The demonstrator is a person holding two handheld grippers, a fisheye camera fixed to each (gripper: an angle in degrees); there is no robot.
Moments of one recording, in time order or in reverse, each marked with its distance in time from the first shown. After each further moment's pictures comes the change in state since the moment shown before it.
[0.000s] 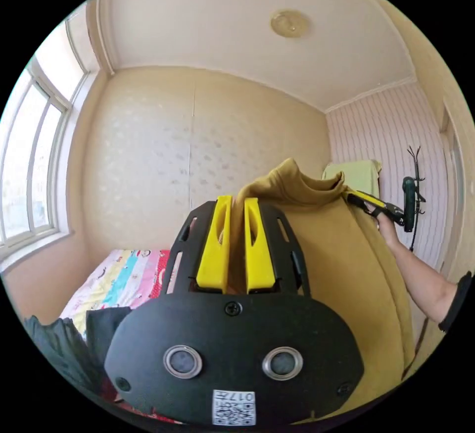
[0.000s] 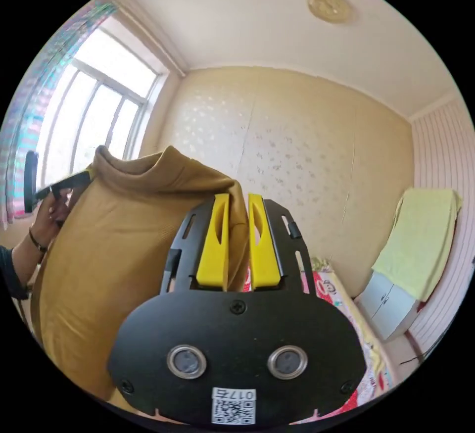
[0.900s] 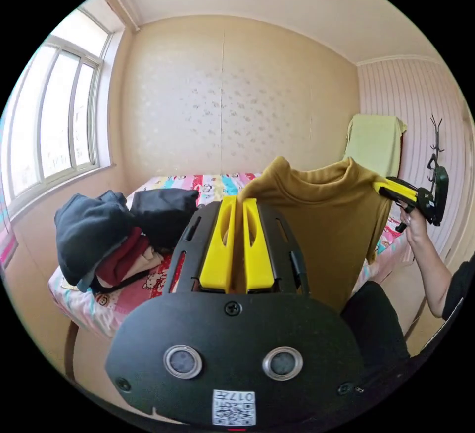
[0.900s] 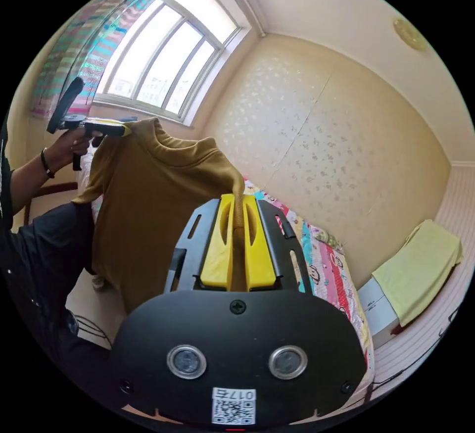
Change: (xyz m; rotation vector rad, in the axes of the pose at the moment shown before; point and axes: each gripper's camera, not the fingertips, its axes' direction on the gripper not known) left arm 0.050 0.248 -0.308 -0.063 -0.216 0.021; right arm -0.242 0.200 -0.217 -0.051 -0.098 -0.389
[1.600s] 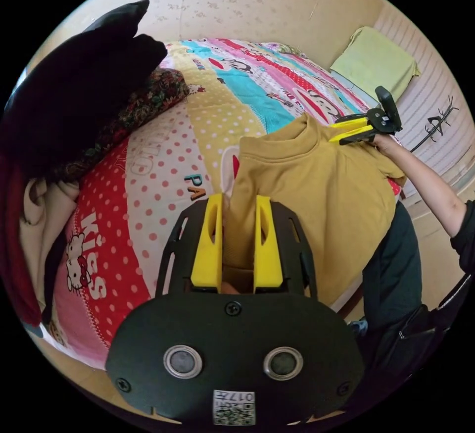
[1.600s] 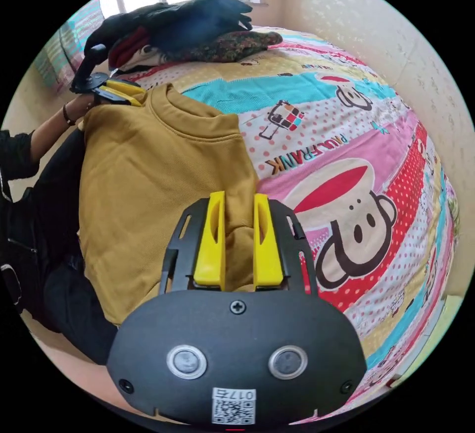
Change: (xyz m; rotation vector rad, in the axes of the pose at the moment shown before) left arm -0.101 0.162 0.431 -0.870 0.228 0.074; right arm -0.060 0.146 0.529 -0.768 -0.694 -0.280
